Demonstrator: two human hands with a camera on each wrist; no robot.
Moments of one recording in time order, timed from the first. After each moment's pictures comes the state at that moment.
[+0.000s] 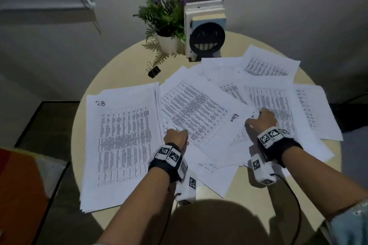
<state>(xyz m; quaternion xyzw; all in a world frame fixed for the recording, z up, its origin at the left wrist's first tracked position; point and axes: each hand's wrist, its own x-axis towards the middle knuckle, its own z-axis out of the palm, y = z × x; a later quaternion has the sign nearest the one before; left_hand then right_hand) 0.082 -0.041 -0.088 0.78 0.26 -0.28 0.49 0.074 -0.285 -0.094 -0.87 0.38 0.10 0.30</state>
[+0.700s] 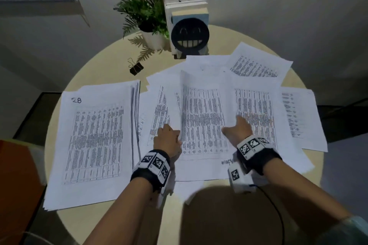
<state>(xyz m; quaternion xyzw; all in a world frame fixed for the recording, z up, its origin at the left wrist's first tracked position) 0.074 -0.099 -0.096 0.96 -0.04 -0.26 0.12 0.063 -0.304 -0.095 -0.83 0.31 0.19 0.41</state>
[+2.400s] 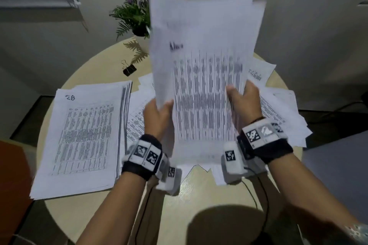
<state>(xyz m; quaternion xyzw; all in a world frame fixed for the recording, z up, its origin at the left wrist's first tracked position) 0.054 -0.140 -0.012 0.82 0.08 0.06 0.56 0.054 -0.325 0.000 -0.77 0.19 -0.11 0.60</state>
